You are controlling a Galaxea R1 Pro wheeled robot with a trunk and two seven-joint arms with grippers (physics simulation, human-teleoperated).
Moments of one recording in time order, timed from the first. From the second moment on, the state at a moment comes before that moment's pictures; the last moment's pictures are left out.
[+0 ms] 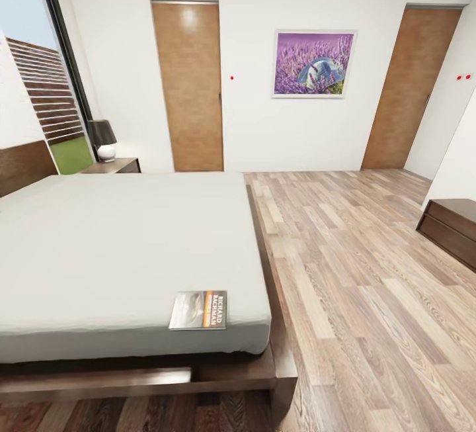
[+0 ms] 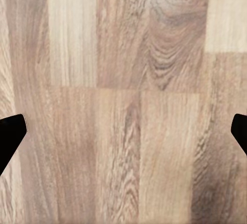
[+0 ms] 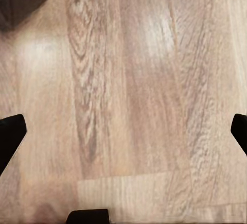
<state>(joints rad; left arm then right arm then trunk) -0.26 0.43 0.02 -0.02 0.03 -0.05 -0.18 -0.17 -0.13 -0.05 -0.33 -0.04 -0.07 0.10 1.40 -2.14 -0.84</state>
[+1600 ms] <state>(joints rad) -0.26 0.43 0.02 -0.02 0.02 -0.06 -0.18 -0.18 -0.16 -0.37 -0.33 -0.04 -0.06 1.04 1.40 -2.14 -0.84</state>
